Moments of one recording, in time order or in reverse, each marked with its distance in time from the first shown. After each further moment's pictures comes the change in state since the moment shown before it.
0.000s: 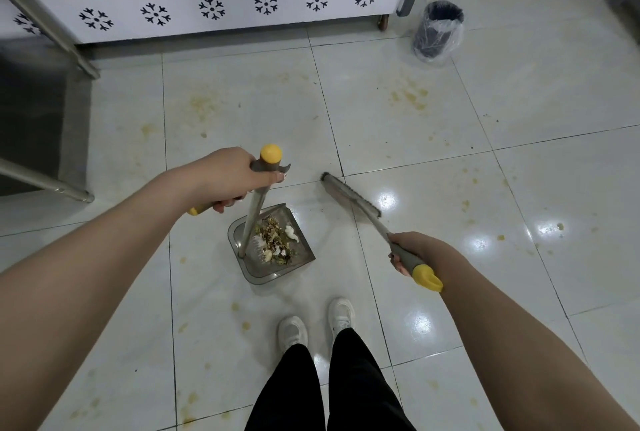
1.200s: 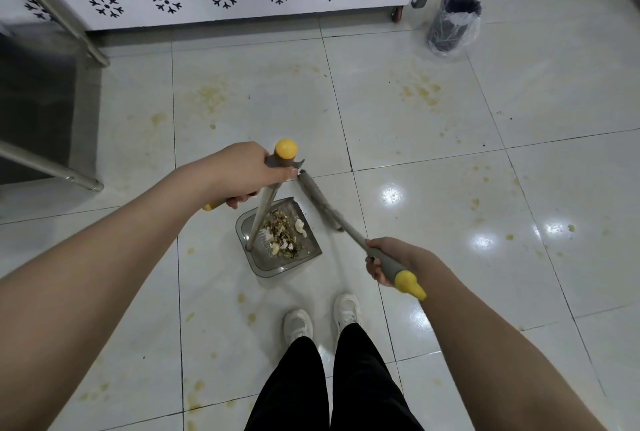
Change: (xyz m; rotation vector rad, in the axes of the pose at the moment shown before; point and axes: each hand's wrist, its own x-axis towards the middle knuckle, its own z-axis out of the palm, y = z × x) left_hand 0.008 -0.010 -0.004 0.021 0.005 0.018; right_hand -0.010 0.001 0.057 0.004 -0.277 0.211
